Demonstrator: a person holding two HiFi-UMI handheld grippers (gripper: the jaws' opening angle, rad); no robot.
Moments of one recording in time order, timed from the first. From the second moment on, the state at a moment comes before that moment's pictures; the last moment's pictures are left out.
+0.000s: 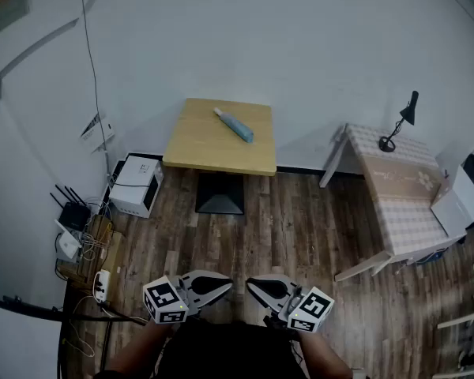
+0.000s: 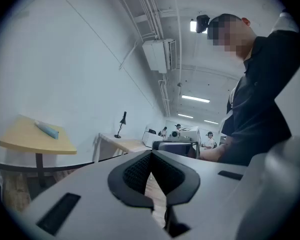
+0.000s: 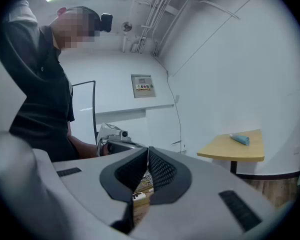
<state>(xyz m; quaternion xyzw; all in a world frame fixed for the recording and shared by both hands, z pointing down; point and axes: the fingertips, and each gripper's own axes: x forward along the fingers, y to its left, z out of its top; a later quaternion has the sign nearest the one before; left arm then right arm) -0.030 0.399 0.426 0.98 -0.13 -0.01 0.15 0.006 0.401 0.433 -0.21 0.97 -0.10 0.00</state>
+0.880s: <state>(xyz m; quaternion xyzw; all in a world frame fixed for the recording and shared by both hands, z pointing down) -0.009 0.387 0.434 0.98 -0.14 -0.01 0.17 0.025 0.391 0.444 -0.22 0.97 -0.10 -0.01</state>
